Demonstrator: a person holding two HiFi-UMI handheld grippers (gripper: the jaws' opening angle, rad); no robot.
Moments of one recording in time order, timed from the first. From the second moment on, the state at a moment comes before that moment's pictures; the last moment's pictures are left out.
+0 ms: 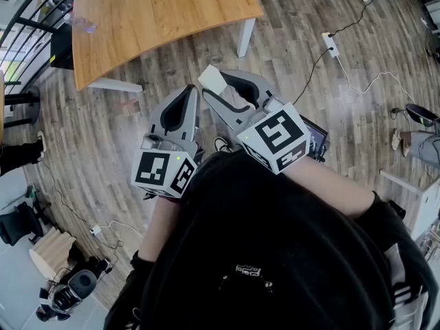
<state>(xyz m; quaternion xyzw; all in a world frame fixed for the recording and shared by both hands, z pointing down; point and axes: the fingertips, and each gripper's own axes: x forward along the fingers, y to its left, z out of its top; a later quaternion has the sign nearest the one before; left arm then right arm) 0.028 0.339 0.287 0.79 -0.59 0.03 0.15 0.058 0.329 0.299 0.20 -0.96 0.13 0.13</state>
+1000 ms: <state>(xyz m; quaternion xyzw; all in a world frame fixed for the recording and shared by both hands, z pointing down) 0.061 0.274 0.284 0.79 -0.60 0.05 0.14 0.092 0.269 0.293 0.18 -0.97 0.13 0.10</state>
